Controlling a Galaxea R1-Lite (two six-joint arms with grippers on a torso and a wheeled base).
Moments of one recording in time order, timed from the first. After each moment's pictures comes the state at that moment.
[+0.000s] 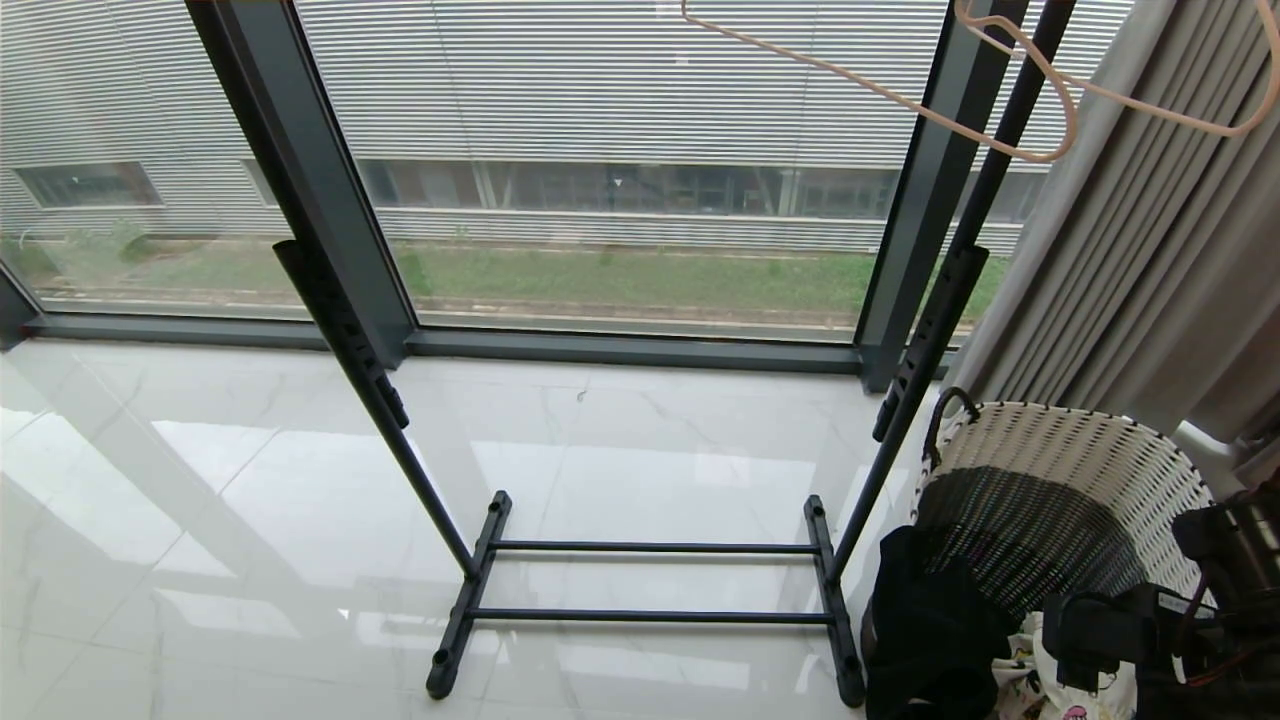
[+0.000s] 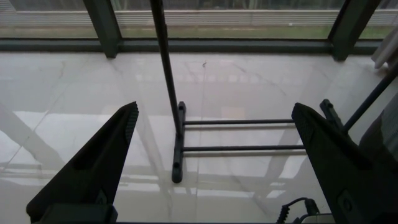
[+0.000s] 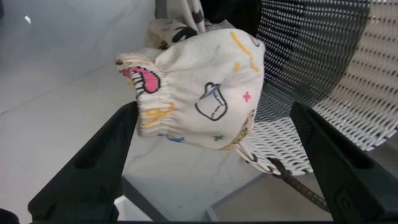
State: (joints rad) left arm -0.01 0.00 0.00 0.00 -0.06 0.07; right arm 0.17 1.53 -0.39 -0.13 -0.08 -1.03
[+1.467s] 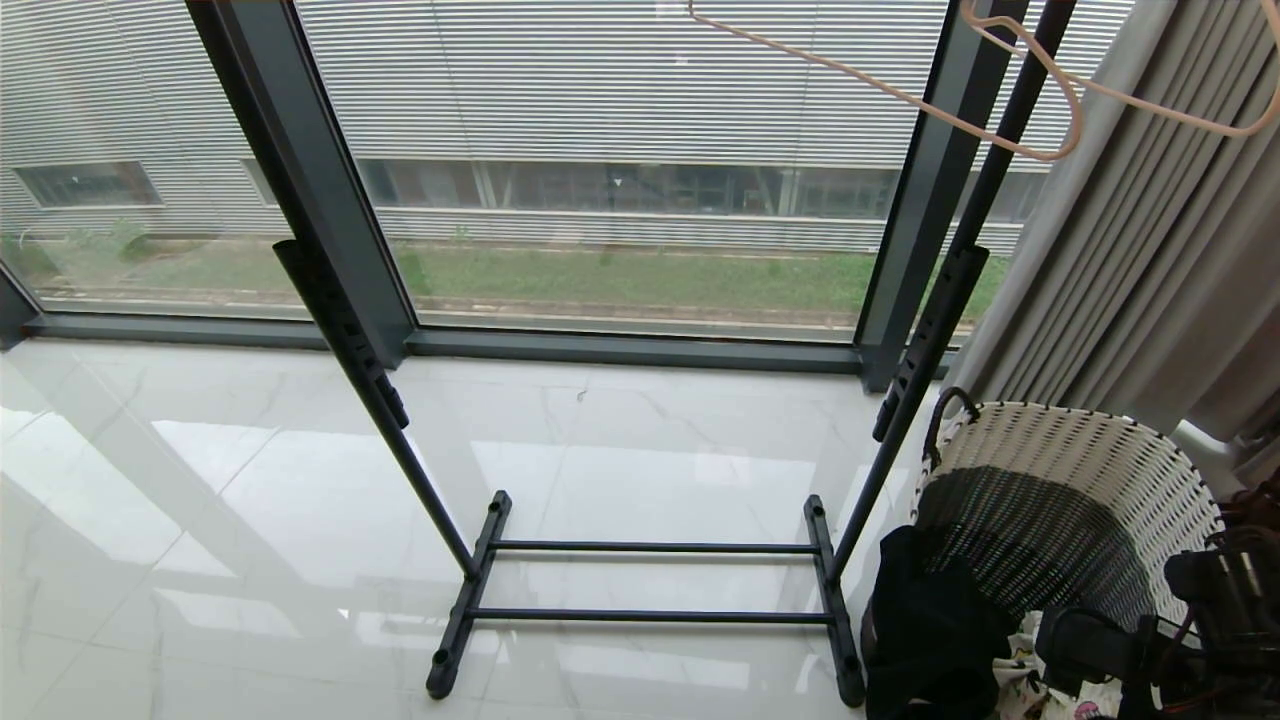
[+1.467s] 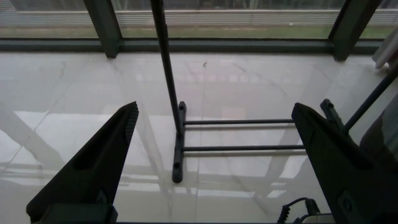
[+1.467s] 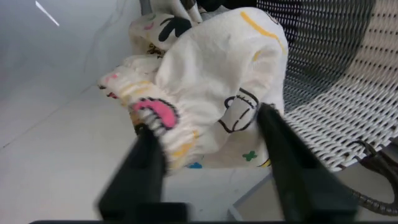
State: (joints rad) left arm -0.01 0.00 0.00 0.00 -0.05 0.08; right arm 0.11 1.69 -0.19 -0.57 -0.10 -0.95
